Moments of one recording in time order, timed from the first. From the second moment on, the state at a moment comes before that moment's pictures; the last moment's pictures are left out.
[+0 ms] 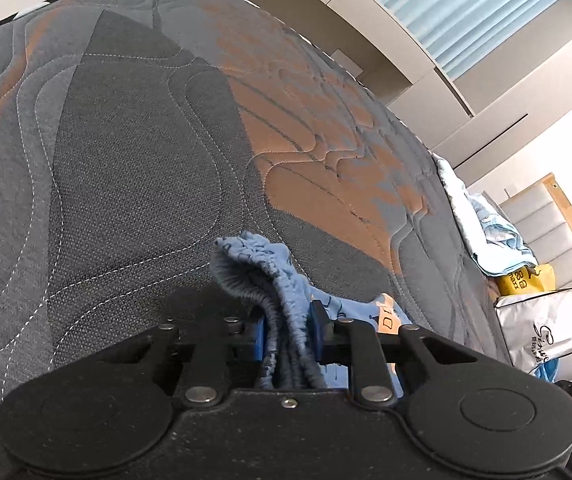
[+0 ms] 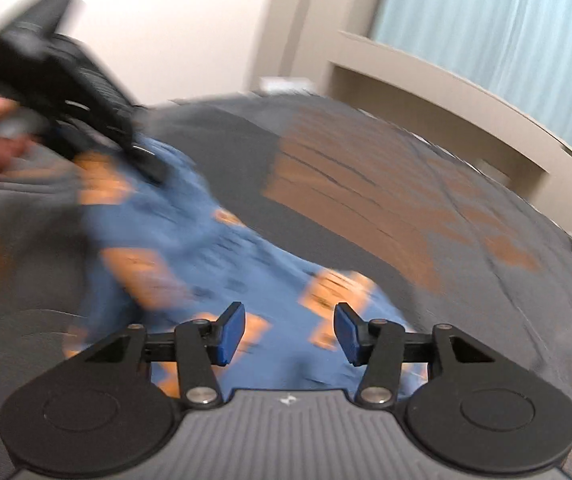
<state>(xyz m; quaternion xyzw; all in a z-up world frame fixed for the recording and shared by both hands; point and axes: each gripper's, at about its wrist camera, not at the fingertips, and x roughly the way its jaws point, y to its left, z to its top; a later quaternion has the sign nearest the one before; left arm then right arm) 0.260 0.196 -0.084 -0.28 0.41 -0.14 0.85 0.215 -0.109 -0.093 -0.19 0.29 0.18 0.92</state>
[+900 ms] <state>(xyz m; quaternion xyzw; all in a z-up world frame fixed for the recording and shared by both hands) 0.275 0.184 -0.068 -0.29 0.42 -0.15 0.84 0.191 -0.026 -0.116 -0.21 0.29 0.28 0.89</state>
